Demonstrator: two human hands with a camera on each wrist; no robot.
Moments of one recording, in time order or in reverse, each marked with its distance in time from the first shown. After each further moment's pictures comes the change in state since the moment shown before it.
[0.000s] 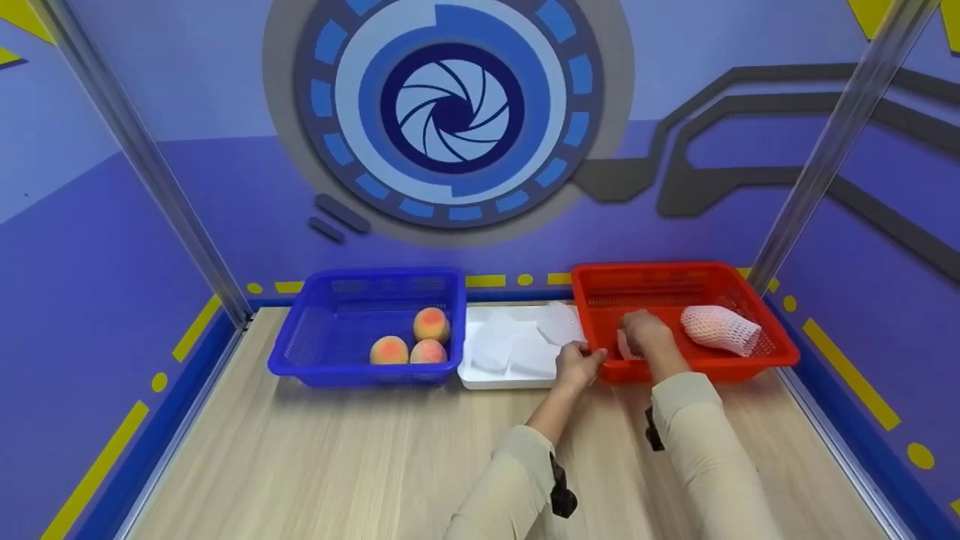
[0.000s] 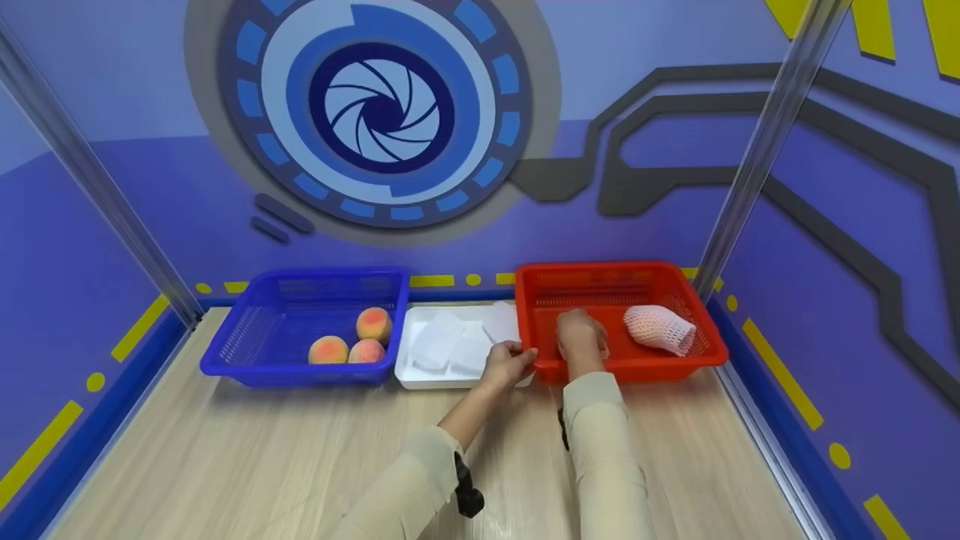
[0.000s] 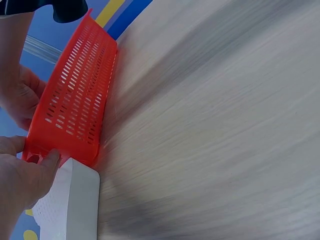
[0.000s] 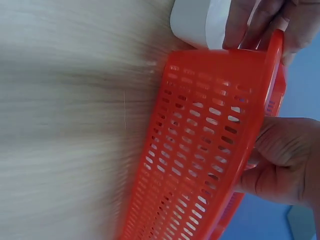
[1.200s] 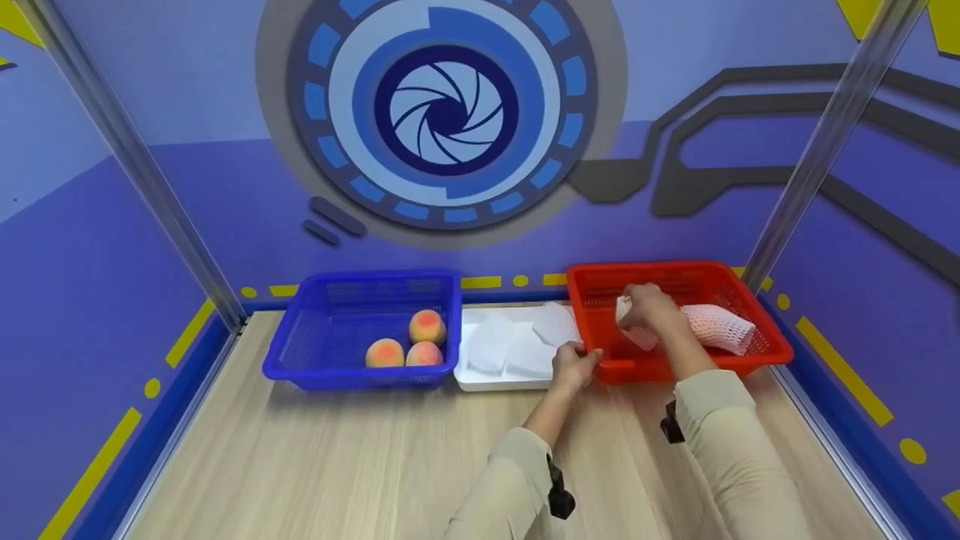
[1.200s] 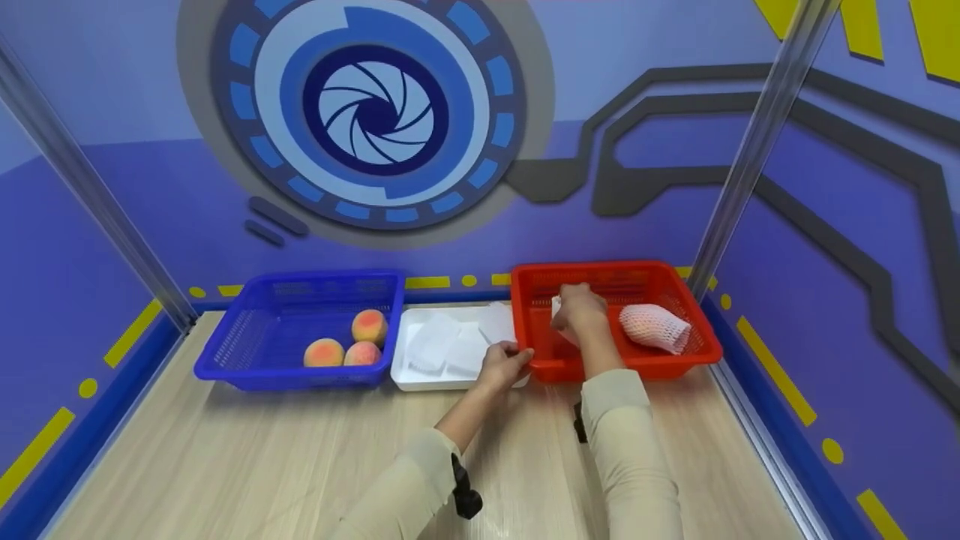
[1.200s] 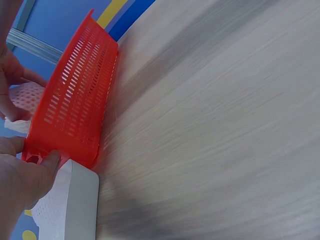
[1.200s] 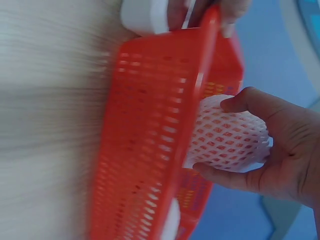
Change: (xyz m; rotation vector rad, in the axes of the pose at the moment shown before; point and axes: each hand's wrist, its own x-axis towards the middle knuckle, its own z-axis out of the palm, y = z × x) left_hand 0.000 -0.001 -0.002 -0.002 0.009 0.011; right_hand -0.016 -0.001 -0.039 0.194 0.209 0.037
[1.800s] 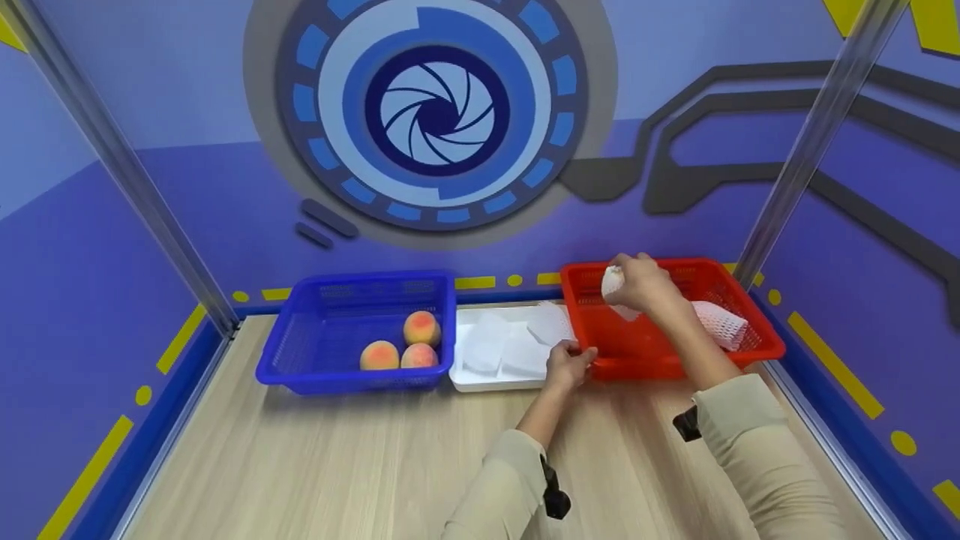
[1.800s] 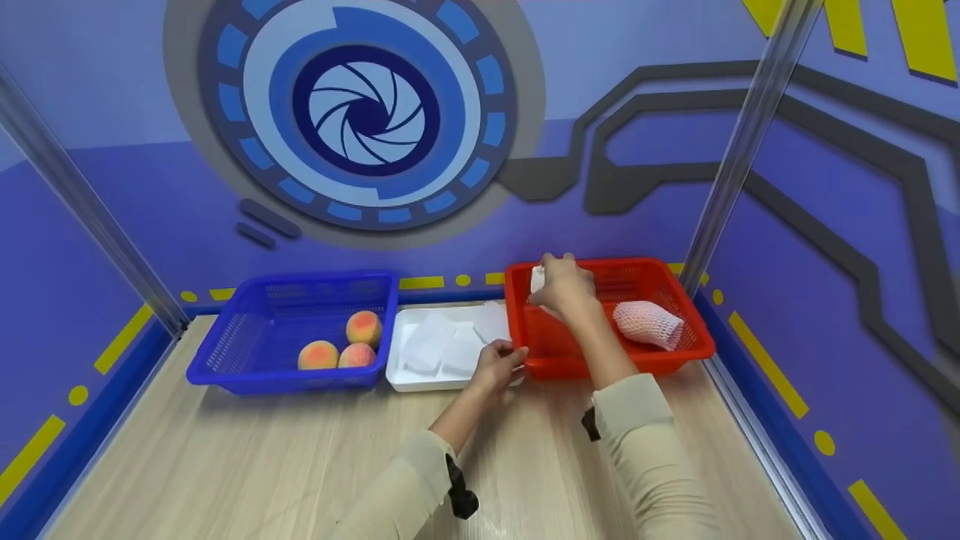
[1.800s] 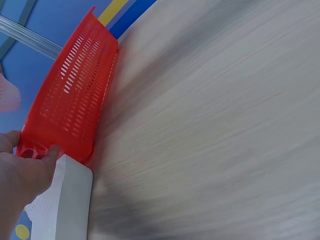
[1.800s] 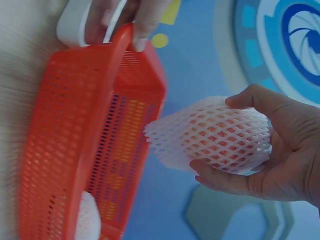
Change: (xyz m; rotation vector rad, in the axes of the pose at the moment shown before) left_hand 0.002 -0.007 0.002 -0.294 -0.083 -0.138; right_hand -0.036 -0.044 -0.040 0.058 0.184 -0.073
